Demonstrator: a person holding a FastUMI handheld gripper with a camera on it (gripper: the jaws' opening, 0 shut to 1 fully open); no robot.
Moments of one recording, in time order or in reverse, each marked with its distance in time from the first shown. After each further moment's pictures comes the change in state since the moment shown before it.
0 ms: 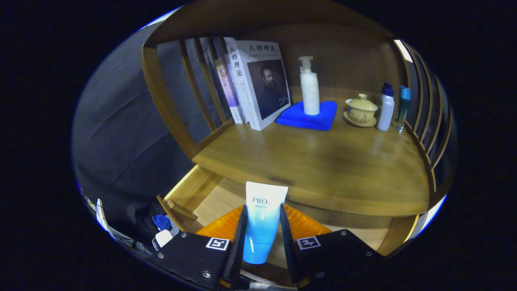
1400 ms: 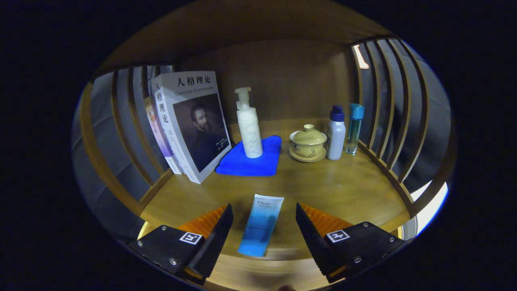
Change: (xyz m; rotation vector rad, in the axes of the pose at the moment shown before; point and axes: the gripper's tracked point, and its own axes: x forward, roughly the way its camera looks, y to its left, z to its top) arm 0.023 -0.064 0.062 0.108 -0.253 -0.378
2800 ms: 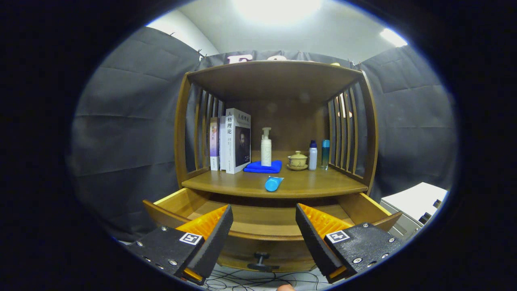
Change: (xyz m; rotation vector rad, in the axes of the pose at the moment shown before) arm -0.207 0.043 -0.115 -0.133 -0.393 -0.009
